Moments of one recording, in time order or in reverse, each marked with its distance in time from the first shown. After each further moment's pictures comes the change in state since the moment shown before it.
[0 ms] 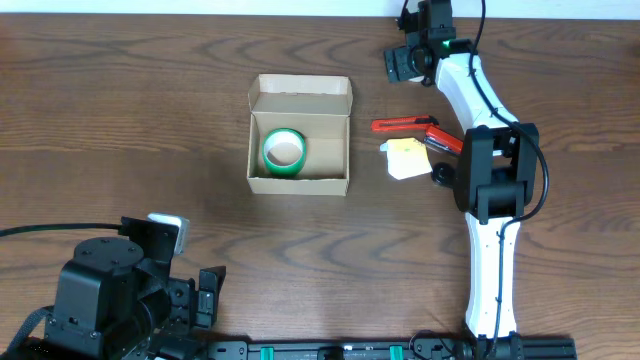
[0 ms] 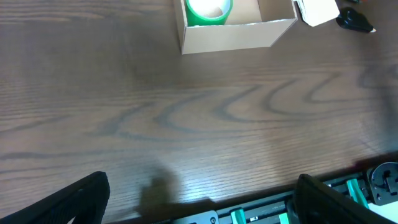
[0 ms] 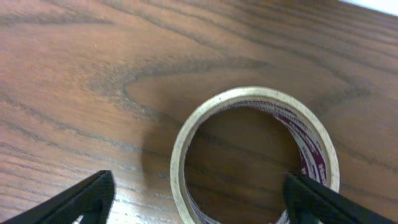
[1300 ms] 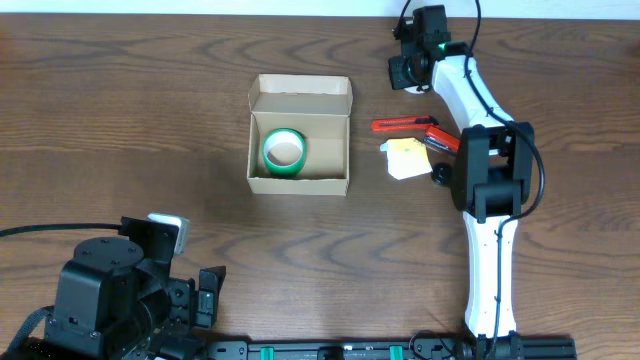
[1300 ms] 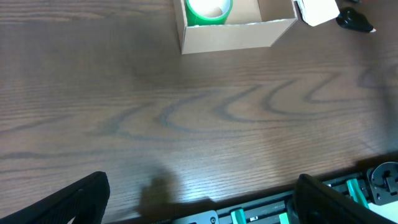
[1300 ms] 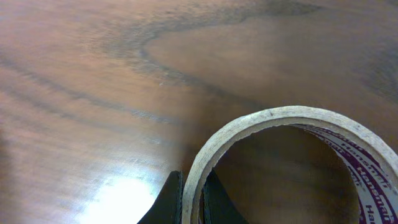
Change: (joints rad) left arm 0.000 0.000 0.000 0.000 0.000 0.000; right arm 0.013 -0.003 0.002 -0.108 -0.051 0.072
